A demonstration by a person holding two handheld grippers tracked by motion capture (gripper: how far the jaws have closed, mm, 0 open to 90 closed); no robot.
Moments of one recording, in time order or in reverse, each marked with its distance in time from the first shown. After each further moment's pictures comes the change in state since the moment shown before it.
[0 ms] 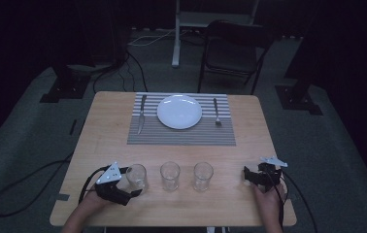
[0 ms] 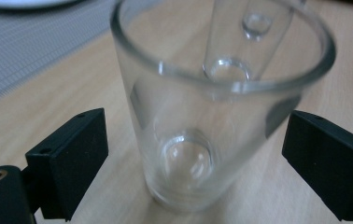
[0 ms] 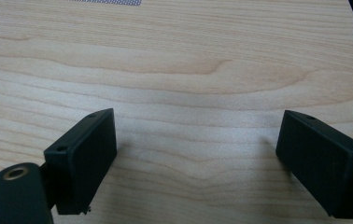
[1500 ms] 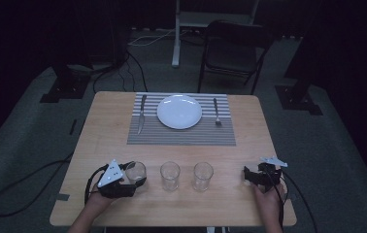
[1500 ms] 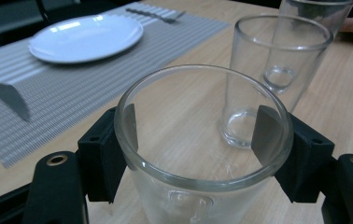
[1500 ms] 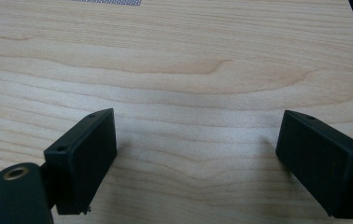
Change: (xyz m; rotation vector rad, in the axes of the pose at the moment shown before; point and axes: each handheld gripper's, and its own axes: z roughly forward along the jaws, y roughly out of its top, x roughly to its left) left arm -0.016 0.020 -0.003 -0.113 0.167 0.017; right arm 0.000 0.000 0.000 0.000 0.000 0.000
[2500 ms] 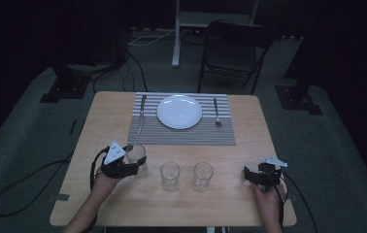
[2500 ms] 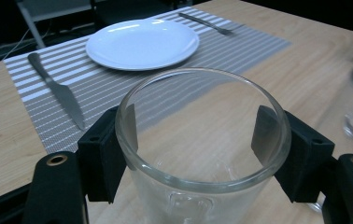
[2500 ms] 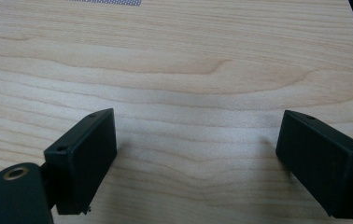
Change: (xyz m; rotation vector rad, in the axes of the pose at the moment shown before) left arm 0.038 0.025 0.029 0.028 0.142 -0.115; right arm 0.000 0.000 0.000 -0.001 0.000 -0.002
